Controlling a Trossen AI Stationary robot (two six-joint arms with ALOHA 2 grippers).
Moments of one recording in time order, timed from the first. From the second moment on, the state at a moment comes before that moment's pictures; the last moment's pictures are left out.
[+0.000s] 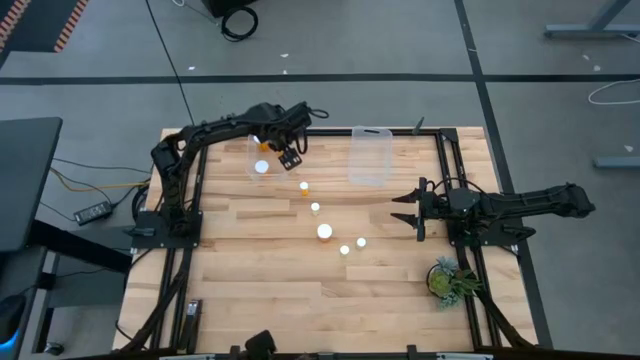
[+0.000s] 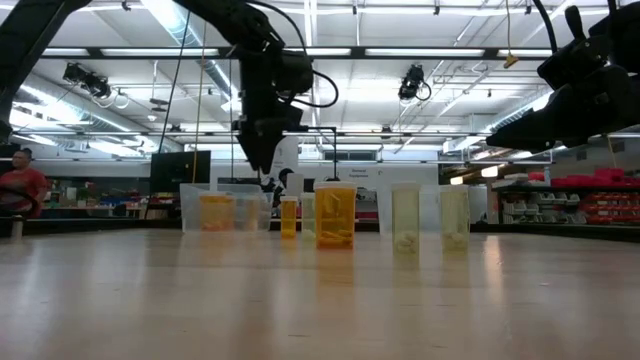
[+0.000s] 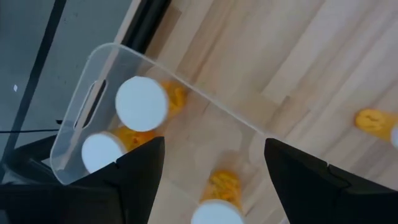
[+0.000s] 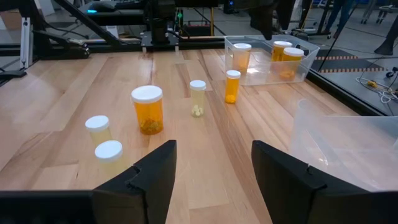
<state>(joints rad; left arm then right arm) 0.54 1.91 1.62 -1.04 -0.26 0.03 0.03 0.27 0.01 0.04 0.20 0.03</state>
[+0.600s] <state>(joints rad) 0.44 1.91 1.62 -1.04 -0.22 0.01 0.03 0.27 0.01 0.04 0.20 0.03</state>
